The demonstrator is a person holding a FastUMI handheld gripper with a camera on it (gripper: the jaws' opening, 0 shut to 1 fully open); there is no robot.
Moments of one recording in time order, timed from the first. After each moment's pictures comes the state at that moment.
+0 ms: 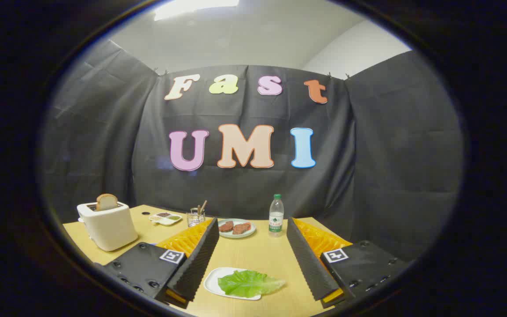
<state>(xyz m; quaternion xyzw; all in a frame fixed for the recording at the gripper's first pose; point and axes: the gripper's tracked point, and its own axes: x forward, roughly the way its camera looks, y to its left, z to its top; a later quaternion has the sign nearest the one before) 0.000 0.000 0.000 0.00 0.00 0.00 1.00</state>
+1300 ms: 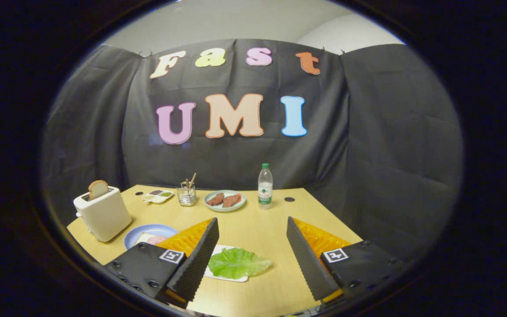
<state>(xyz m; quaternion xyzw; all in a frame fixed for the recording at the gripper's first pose) 0.000 -0.042 -0.049 0.01 0.14 -0.02 0.99</state>
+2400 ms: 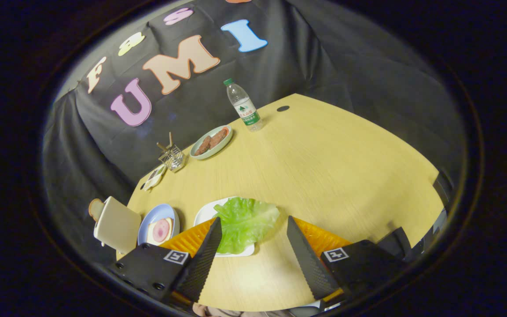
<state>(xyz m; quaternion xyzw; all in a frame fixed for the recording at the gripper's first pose) 0.023 -0.059 -0.211 0.23 0.36 -0.02 0.90</state>
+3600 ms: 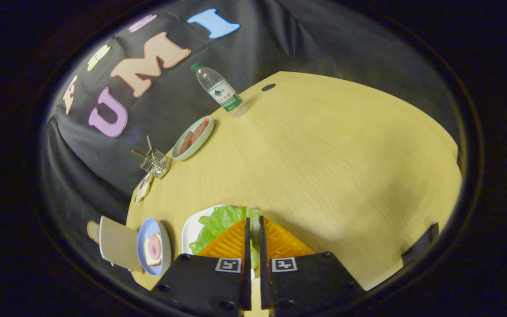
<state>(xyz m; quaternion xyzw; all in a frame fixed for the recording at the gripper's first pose) 0.064 -0.050 -0.260 0.30 0.40 -0.05 0.86</state>
